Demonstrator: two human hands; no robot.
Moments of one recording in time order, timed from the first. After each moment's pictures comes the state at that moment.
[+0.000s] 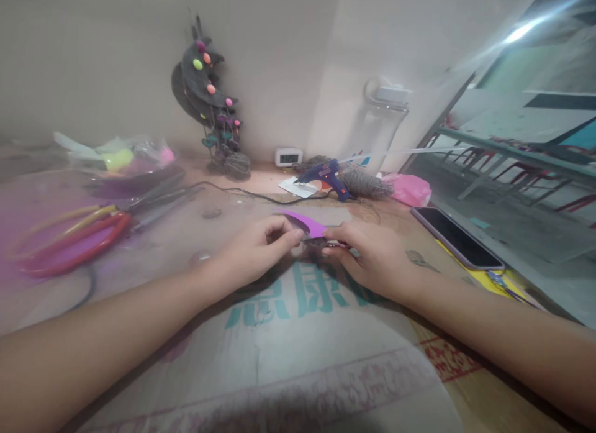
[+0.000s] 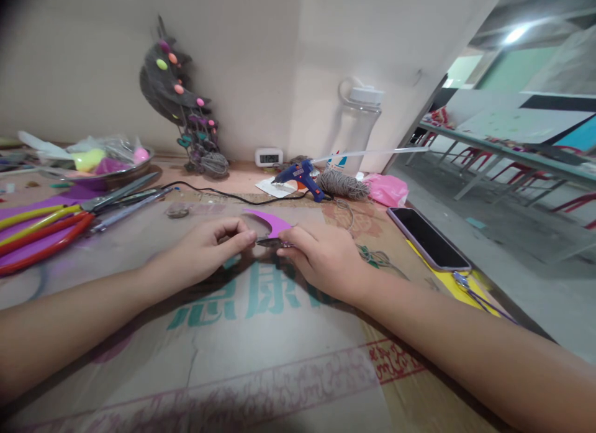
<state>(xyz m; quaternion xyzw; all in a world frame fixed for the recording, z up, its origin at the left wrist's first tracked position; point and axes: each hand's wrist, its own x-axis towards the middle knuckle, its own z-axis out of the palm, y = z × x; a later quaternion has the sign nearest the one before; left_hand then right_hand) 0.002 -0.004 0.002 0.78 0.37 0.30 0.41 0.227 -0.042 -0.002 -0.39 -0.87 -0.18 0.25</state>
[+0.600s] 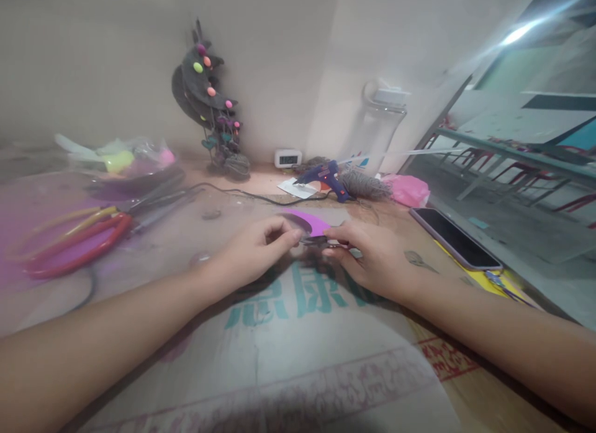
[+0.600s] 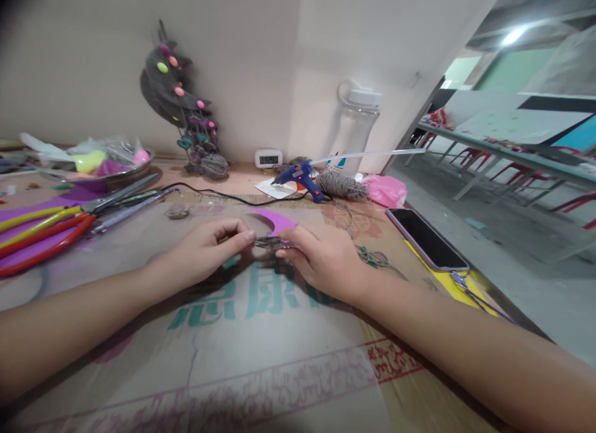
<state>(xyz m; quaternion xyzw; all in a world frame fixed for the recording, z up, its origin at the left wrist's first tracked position) 0.001 -0.001 -0.002 0.79 0.37 0.30 0.40 0.227 -0.043 -0.003 -0.38 -0.87 -0.16 0.27</state>
